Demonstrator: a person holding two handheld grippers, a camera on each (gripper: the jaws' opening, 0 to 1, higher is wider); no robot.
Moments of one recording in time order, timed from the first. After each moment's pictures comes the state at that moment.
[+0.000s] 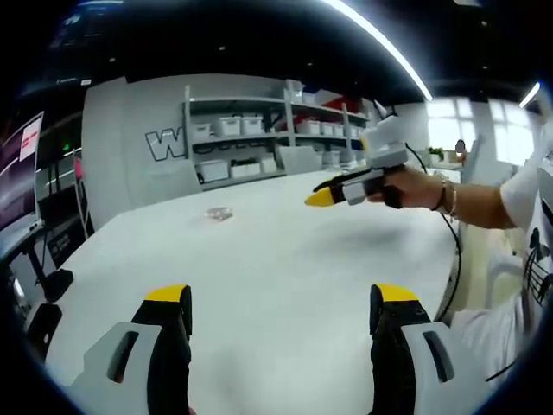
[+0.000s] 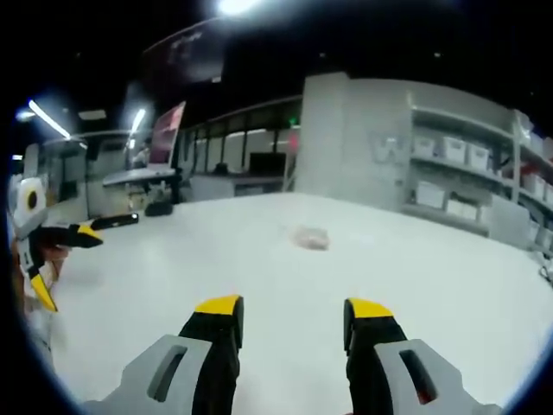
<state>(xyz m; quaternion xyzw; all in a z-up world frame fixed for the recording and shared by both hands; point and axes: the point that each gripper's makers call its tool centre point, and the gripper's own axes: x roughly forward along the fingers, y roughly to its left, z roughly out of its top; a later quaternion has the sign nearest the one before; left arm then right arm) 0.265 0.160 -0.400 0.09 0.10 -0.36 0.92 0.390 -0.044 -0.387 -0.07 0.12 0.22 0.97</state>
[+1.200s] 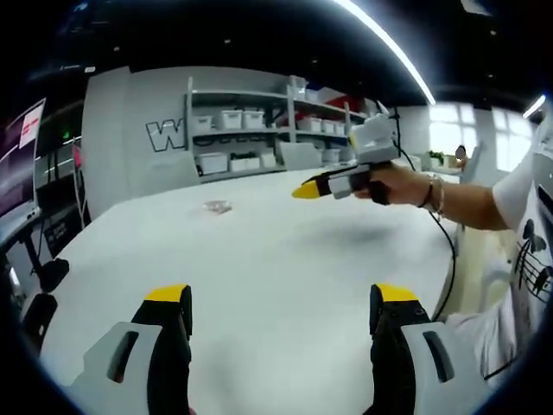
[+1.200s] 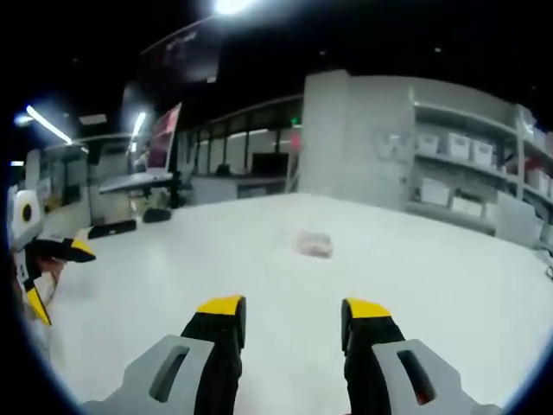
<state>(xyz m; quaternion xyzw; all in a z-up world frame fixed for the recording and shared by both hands) 0.266 0.161 -0.401 0.07 0.12 -0.36 0.92 0.411 -0.035 -0.381 -0.06 0.12 0.23 0.96</state>
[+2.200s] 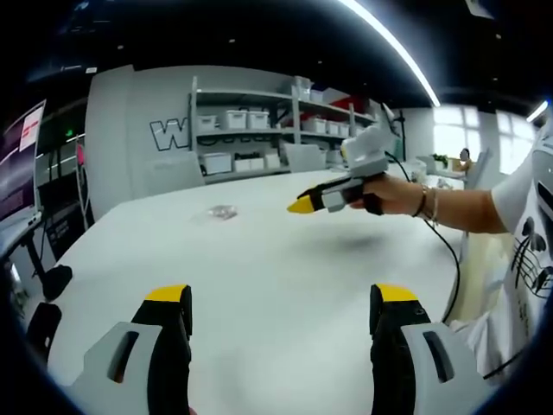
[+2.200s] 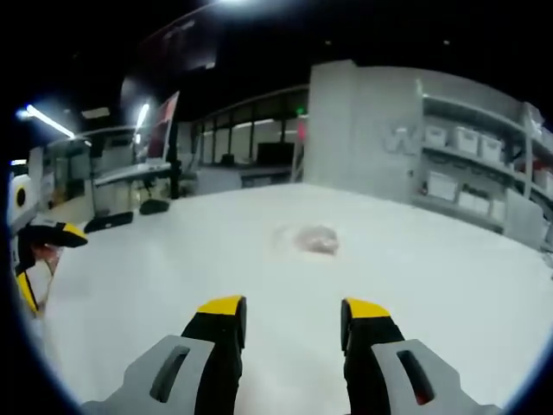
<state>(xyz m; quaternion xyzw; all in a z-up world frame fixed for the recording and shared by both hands) 0.281 0.162 -0.386 0.06 0.12 -0.35 0.93 0.433 -0.023 -0.390 -0.07 0.14 0.24 0.96</state>
